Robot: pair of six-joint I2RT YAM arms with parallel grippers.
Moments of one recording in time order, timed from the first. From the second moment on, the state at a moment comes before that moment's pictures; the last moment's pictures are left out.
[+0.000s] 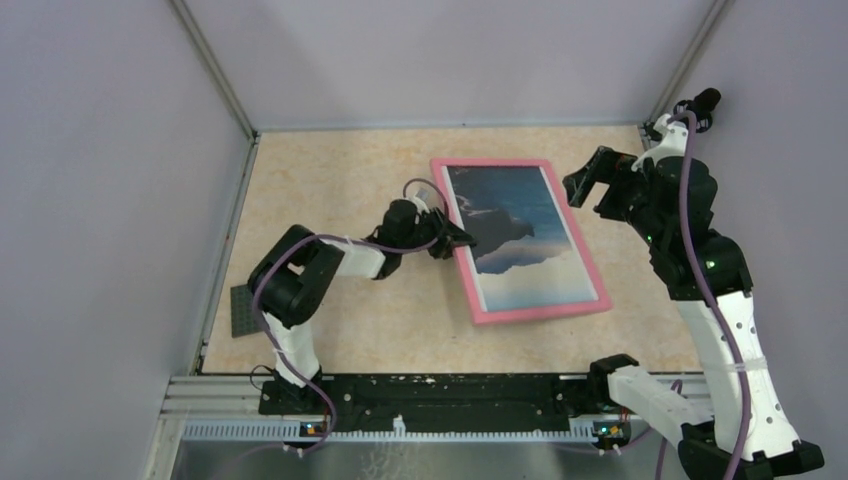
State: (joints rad) left arm -0.53 1.88 0.91 0.57 0.57 -1.26; right arm 0.25 0.92 1.35 -0.75 0.08 0.38
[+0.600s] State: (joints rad) left arm -0.94 2.20 1.12 0.82 0.04 -1.56; right arm 0.25 0.83 1.31 -0.77 0.08 0.39
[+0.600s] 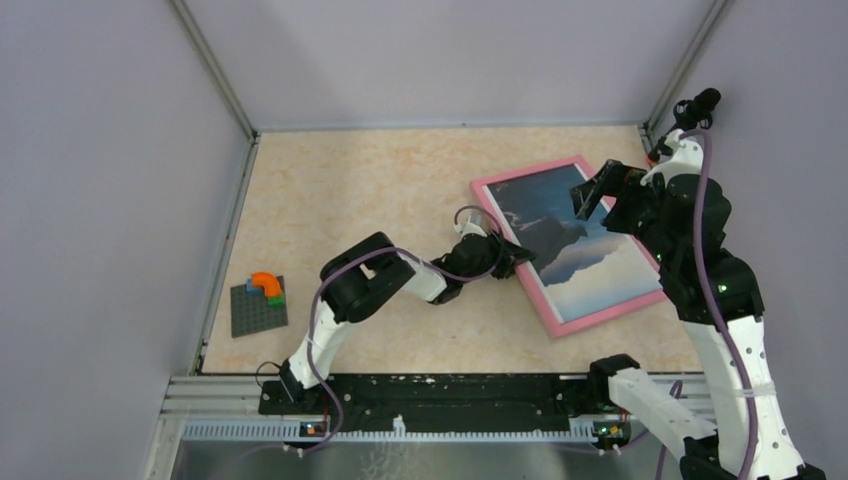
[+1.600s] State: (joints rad) left arm -0.60 2.32 1.29 0.72 0.35 -1.38; right arm 0.25 0.84 1.24 -0.76 0.06 0.40
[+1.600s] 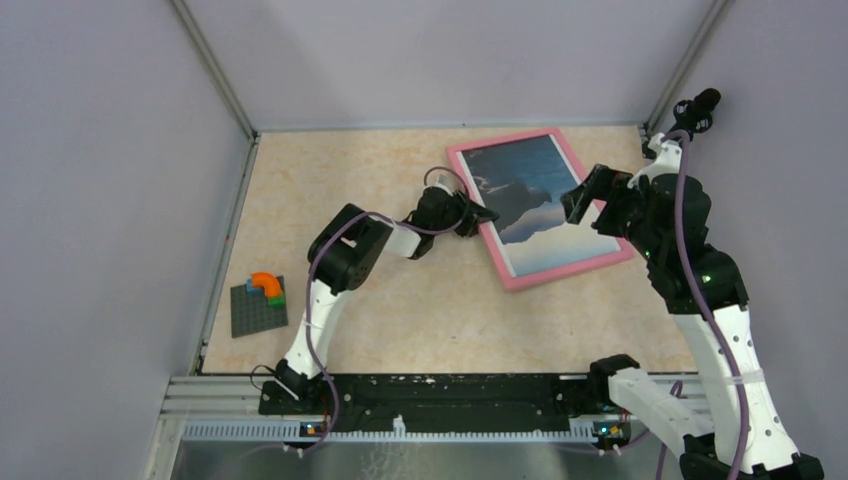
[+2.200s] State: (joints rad) left arm -0.62 2.04 1.39 -0.13 0.24 -1.08; right arm 0.25 0.85 1.24 -0.76 0.06 0.38
